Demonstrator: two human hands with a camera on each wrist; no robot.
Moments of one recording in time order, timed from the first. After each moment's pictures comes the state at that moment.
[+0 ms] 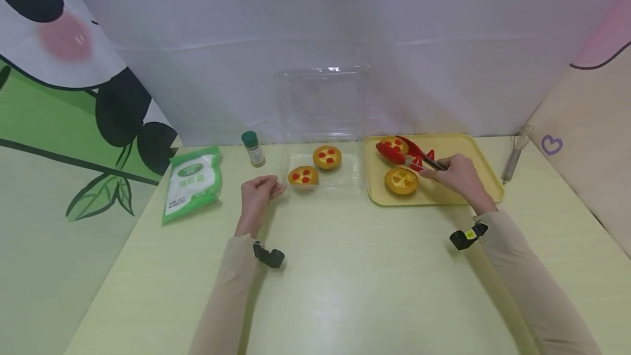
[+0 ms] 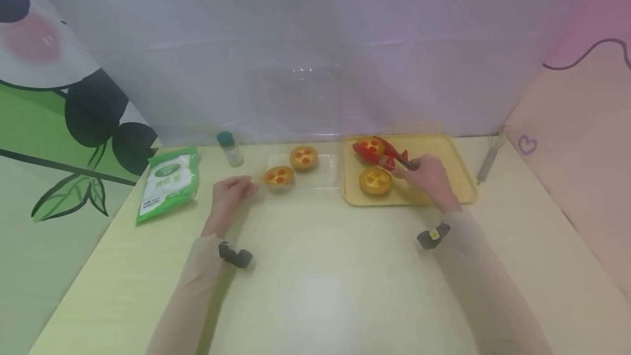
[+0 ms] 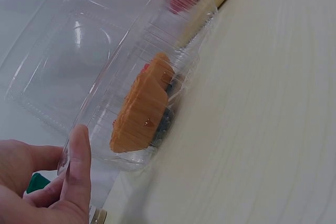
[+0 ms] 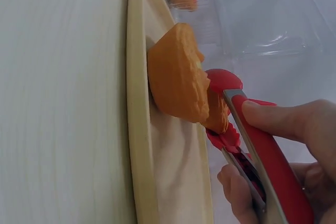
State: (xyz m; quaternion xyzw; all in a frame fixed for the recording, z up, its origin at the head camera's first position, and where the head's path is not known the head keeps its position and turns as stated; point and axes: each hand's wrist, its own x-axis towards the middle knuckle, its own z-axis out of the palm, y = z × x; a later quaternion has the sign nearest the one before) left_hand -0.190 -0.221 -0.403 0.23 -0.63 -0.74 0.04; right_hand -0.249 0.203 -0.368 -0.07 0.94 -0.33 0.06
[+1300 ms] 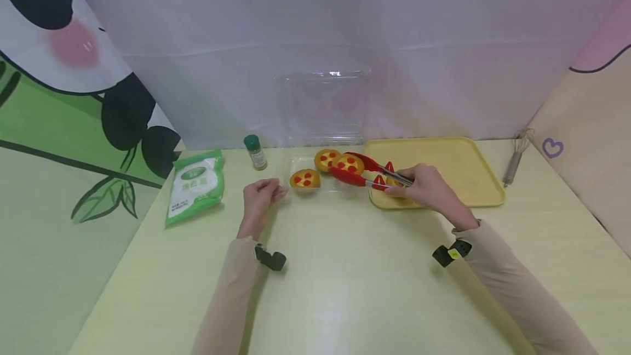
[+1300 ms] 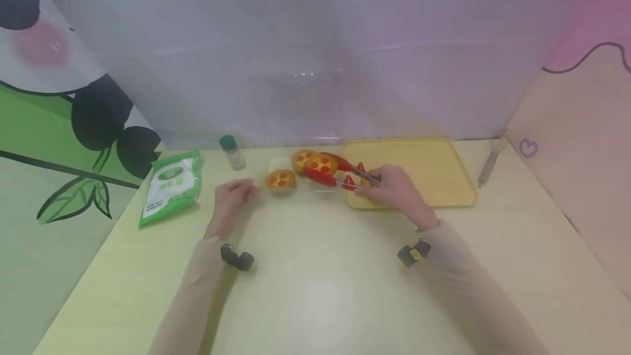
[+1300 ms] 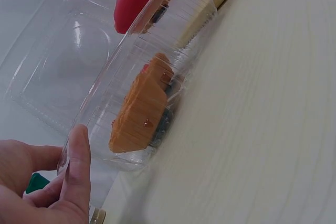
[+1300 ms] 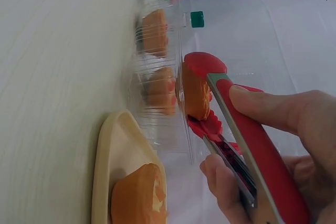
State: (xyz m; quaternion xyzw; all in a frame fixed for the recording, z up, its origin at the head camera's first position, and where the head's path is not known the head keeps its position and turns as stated) left_hand -0.189 -0.222 -0.406 0.22 -0.63 -0.75 0.06; right_hand -0.213 0.134 -0.344 -0.18 0.92 -0.33 0.09
